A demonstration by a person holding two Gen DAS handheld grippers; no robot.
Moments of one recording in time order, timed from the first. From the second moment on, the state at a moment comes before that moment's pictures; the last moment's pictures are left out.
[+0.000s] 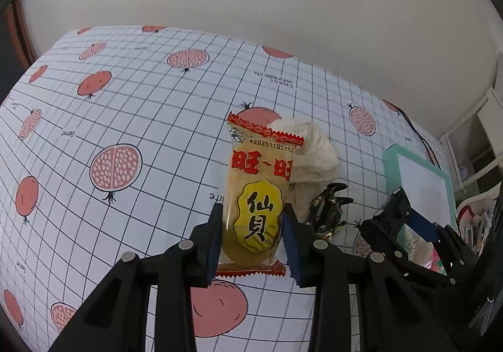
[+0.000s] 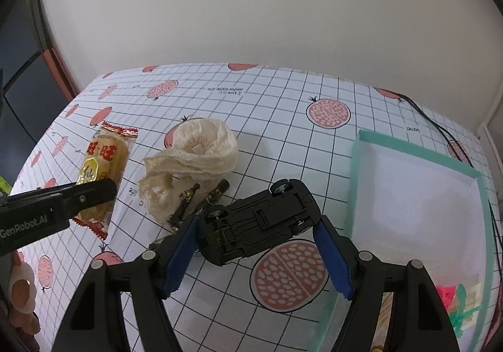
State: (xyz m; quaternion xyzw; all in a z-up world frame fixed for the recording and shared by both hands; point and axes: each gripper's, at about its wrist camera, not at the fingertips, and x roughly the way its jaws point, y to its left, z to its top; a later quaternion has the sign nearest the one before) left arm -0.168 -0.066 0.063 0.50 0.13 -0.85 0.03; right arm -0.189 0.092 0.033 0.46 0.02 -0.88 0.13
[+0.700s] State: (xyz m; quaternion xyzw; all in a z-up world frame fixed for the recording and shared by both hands) left arm -0.174 0.046 0.101 0.47 0.07 -0.88 -0.03; right arm -0.176 0.208 0.075 0.41 -0.02 -0.91 0.05
